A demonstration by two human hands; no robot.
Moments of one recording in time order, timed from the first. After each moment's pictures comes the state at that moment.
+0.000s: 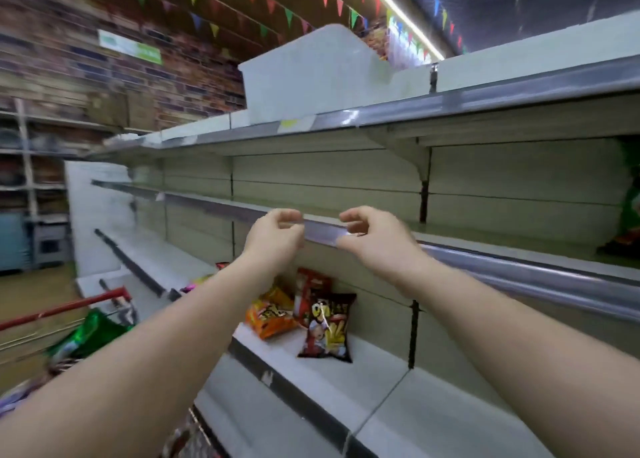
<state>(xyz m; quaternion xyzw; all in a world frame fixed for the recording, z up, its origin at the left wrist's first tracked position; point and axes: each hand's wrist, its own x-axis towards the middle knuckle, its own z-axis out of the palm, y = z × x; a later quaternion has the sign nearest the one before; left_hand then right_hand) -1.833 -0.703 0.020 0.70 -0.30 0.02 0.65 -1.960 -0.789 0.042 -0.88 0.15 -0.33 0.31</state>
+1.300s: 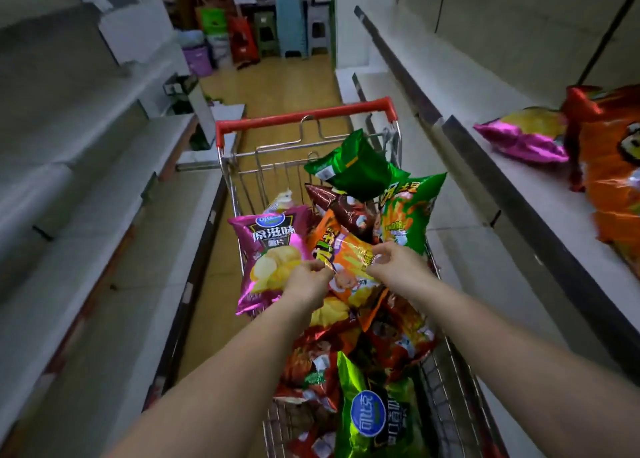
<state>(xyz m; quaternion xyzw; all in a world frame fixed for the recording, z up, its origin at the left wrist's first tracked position) -1.449 -0.465 -0.313 0.75 0.27 -0.14 0.59 -1.425 -0.606 -0.291 -0.89 0.04 0.19 0.40</state>
